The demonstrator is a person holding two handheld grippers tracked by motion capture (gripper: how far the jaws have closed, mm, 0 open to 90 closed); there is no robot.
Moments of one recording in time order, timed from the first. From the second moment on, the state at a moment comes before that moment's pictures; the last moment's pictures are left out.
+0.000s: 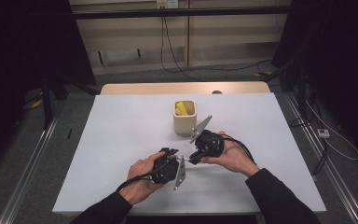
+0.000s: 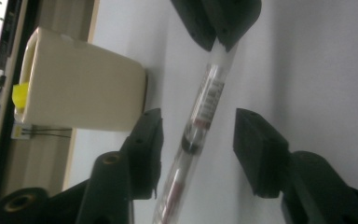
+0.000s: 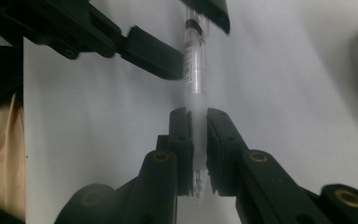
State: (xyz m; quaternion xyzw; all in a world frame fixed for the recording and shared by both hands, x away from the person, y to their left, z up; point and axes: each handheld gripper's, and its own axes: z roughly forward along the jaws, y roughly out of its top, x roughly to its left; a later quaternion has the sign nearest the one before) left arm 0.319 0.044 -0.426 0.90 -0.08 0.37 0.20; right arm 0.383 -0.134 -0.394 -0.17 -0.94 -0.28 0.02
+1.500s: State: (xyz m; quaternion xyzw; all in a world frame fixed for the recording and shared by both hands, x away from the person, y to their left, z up) left arm 0.488 0.010 -0.392 0.77 0.31 0.19 0.53; right arm 0.322 -0.265 -0.425 -0.40 -0.78 -0.44 -0.18
